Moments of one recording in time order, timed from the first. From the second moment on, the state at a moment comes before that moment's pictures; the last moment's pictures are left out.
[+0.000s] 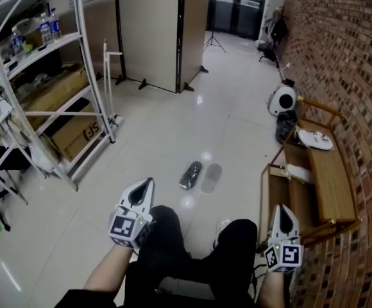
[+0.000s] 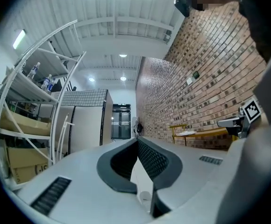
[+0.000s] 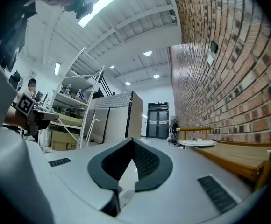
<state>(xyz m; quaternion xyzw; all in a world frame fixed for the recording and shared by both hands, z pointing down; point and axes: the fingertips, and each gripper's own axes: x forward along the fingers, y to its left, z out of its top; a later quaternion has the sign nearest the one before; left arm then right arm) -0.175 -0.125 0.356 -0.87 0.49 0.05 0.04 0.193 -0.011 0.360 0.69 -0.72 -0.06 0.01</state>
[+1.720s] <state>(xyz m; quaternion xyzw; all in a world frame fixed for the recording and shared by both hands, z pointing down) -0.106 -0.034 0.391 -0.87 0.48 0.05 0.00 0.236 0.078 0.408 0.68 -0.73 -0.02 -0.01</state>
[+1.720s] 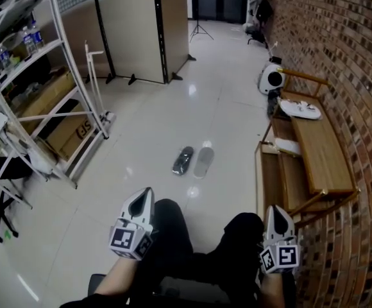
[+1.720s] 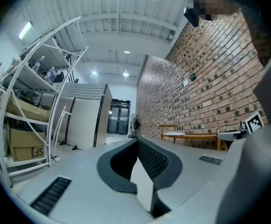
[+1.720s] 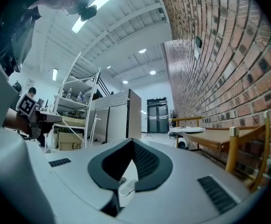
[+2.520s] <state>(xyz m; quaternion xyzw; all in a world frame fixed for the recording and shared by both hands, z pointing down) -0.104 -0.028 0.395 -0.87 0.48 0.05 -0.01 0.235 0.080 0.408 0.69 -0.72 -0.01 -0.03</state>
